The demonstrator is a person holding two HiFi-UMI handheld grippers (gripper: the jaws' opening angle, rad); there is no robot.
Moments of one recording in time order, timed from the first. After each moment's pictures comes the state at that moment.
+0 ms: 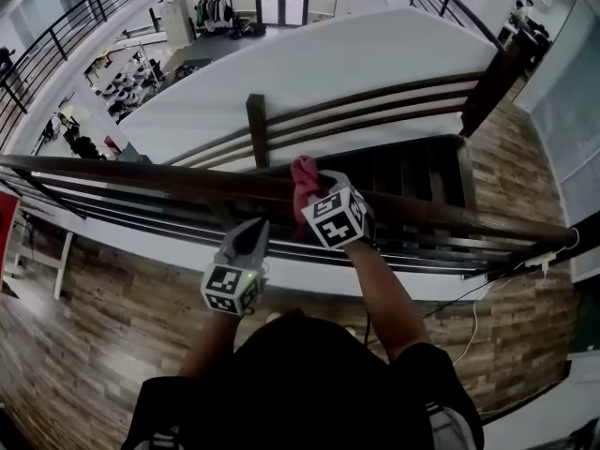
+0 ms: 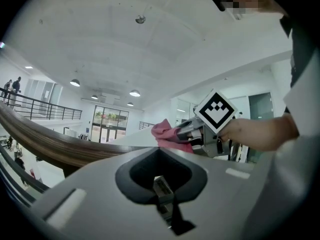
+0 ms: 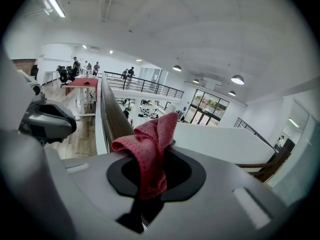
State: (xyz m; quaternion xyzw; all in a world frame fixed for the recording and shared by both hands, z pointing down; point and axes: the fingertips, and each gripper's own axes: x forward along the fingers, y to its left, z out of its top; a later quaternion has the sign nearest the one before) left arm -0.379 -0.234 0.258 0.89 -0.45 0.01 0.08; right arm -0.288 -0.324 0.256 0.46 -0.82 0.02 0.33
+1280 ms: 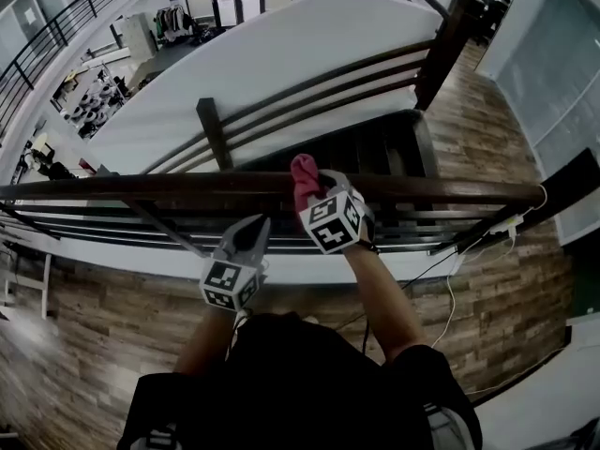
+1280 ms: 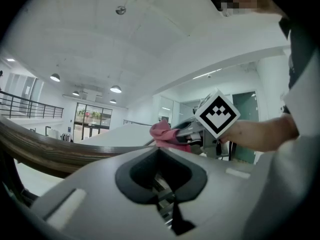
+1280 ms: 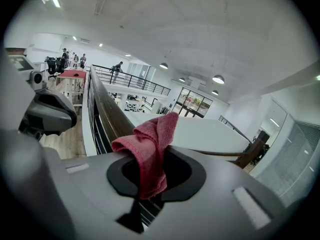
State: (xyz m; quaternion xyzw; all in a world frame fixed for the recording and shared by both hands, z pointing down) left arm -0.169 -0.184 0.256 0.93 -0.37 0.02 0.07; right arm -0.070 -0.259 0.257 0.53 -0.78 0.00 0.34
